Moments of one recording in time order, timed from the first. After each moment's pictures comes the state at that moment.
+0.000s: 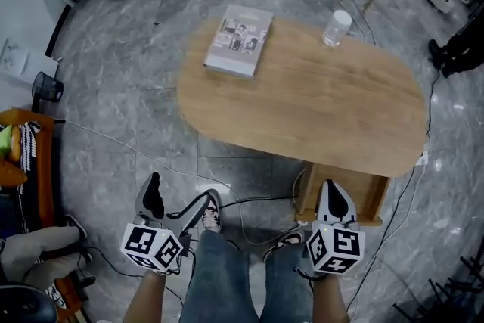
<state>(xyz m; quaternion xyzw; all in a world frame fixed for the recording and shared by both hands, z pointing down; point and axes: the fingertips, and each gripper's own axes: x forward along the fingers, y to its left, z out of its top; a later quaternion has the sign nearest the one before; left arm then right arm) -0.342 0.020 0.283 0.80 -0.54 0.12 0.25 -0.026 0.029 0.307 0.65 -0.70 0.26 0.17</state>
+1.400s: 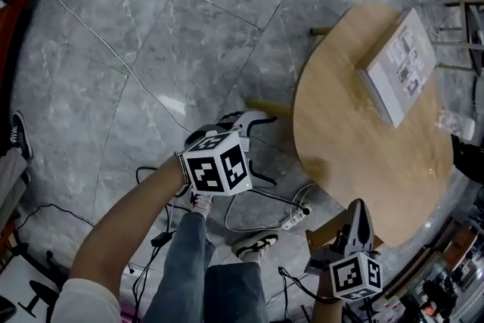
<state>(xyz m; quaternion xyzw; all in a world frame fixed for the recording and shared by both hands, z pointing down) -0.392 -0.106 0.541 0.95 -0.12 0.21 0.22 -0.234 -0.111 0.423 0.61 -0.69 0.29 0.26</state>
